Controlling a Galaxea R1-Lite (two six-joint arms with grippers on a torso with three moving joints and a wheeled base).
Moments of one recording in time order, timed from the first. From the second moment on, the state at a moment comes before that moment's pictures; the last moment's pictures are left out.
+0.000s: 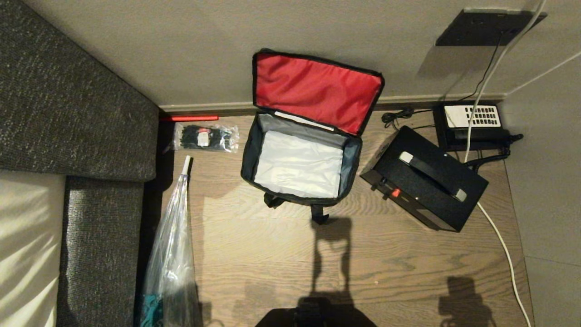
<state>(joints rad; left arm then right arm) 0.00 0.00 0.00 0.00 0.01 -0.01 0.01 0.01 0.00 0.00 0.00 0.00</state>
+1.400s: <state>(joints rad) 0.00 0.00 0.00 0.00 0.01 -0.01 0.01 0.01 0.00 0.00 0.00 0.00</state>
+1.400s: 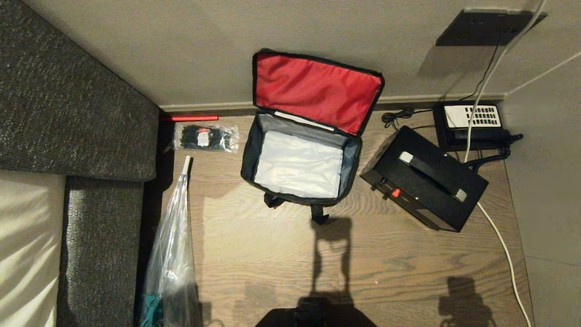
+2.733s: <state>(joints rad) 0.00 0.00 0.00 0.00 0.01 -0.01 0.01 0.01 -0.50 0.50 0.10 0.01</state>
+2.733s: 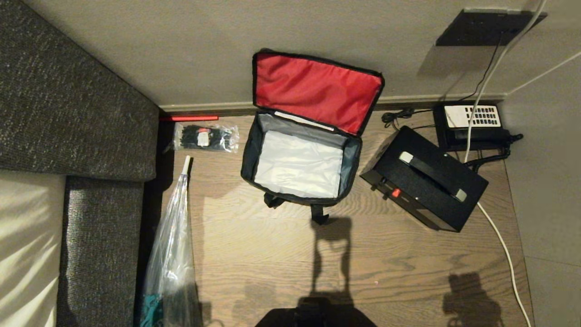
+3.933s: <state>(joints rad) 0.00 0.00 0.00 0.00 0.01 -0.01 0.07 1.60 -0.81 -0.28 0.34 0.05</state>
